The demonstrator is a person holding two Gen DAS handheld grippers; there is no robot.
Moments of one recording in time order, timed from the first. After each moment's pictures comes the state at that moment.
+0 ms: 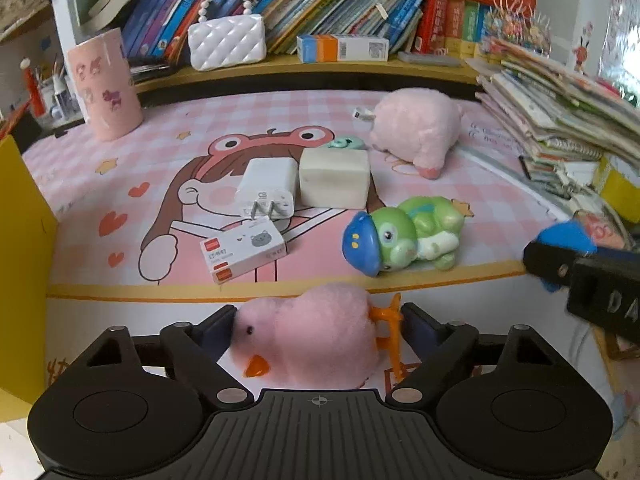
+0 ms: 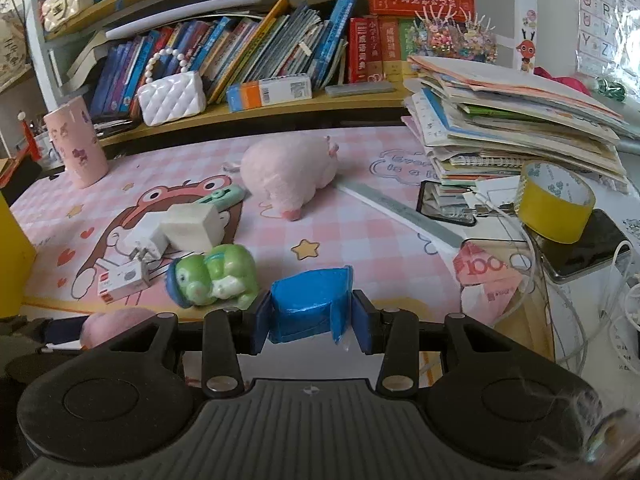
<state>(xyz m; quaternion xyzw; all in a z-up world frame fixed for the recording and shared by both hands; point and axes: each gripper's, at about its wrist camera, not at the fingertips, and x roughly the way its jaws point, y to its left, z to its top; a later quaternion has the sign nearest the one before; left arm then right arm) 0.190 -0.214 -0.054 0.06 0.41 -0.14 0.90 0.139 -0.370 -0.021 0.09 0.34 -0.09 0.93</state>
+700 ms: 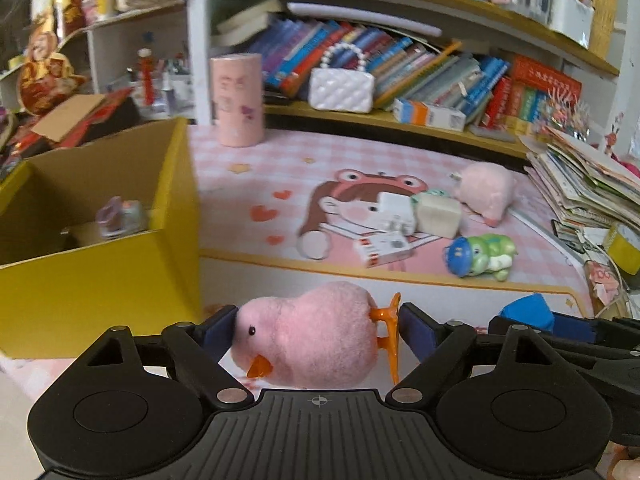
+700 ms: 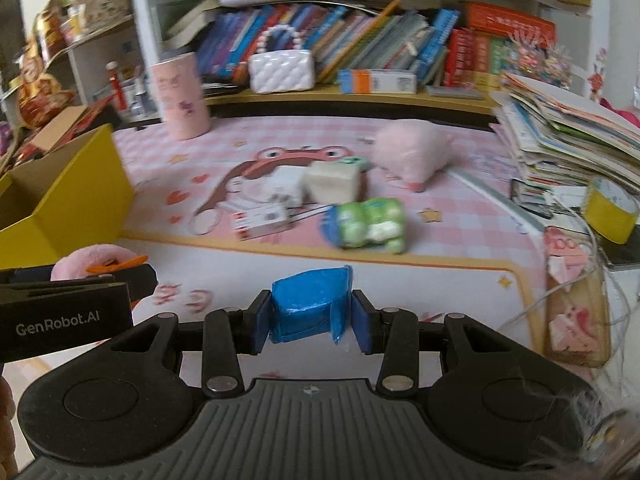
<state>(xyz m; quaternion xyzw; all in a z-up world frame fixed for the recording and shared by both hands) 0.114 -0.093 -0.003 0.00 0.35 -0.06 0.93 0.093 -0.261 -0.007 0.05 0.35 0.01 0.93</state>
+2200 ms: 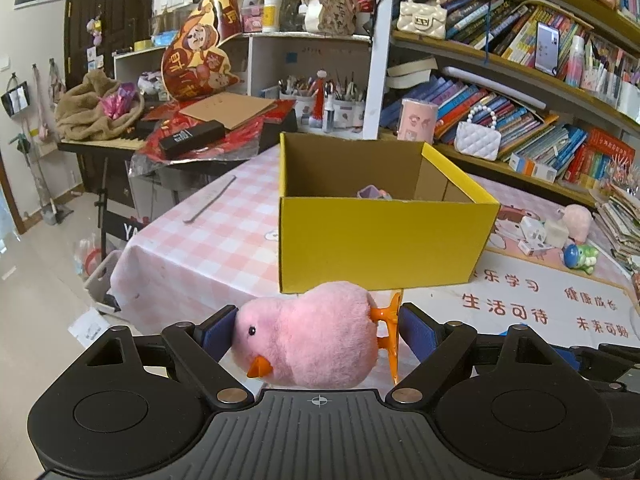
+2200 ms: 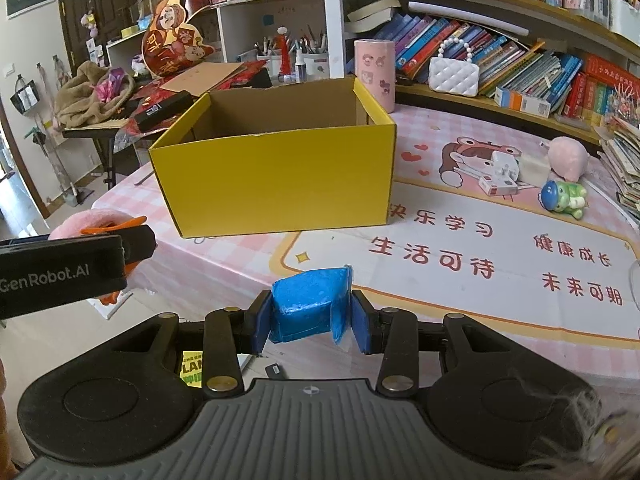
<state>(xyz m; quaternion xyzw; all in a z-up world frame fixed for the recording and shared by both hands) -0.028 0.154 0.024 -0.04 0.30 0.03 0.95 -0.020 -0.008 0.006 0.00 0.35 0.10 0.93</state>
